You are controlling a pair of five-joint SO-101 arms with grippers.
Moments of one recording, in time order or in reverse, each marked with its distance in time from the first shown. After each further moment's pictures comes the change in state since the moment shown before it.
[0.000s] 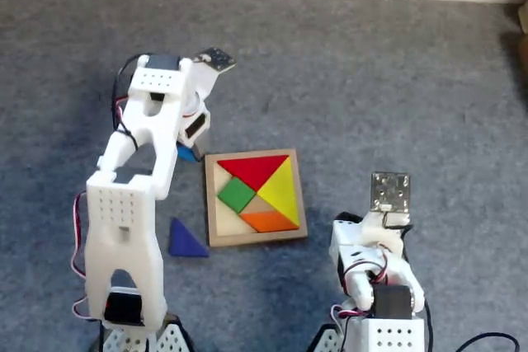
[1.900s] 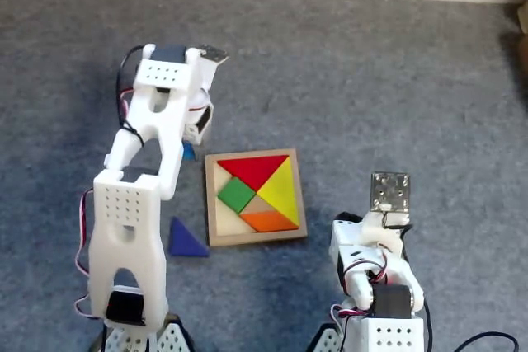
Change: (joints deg) left arm 2.4 0.4 -8.4 14.2 20.4; right arm 0.0 0.0 0.0 0.0 0.0
